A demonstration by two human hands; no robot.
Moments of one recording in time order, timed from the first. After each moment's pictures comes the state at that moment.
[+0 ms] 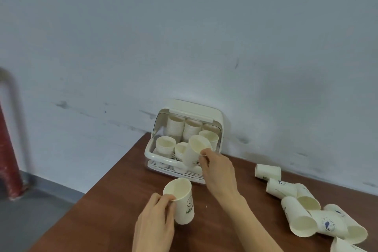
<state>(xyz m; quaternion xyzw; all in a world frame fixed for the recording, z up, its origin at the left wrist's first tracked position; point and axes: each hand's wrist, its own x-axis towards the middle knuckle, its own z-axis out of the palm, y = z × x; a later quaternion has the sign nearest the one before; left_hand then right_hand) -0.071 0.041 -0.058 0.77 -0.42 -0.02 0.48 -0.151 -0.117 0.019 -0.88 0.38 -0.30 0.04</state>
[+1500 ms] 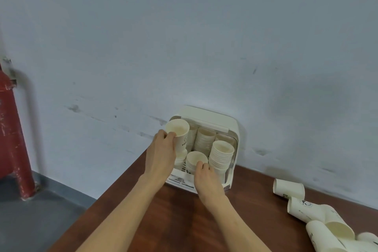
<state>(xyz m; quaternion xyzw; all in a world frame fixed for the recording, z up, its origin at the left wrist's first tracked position) 0.056 -0.077 0.016 0.79 -0.43 0.15 0.40 -0.069 -0.172 -0.044 -0.92 0.36 -0.10 -0.09</state>
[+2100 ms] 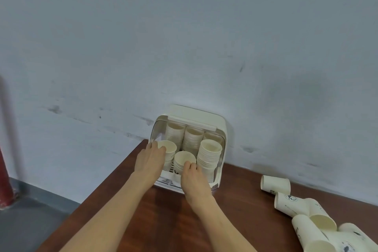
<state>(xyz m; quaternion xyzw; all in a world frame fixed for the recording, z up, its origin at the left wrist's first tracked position) 0.064 -0.101 -0.006 0.85 -0.50 0.12 0.10 -0.059 -0.177 -0.061 -0.91 0.38 -0.13 -0.12</state>
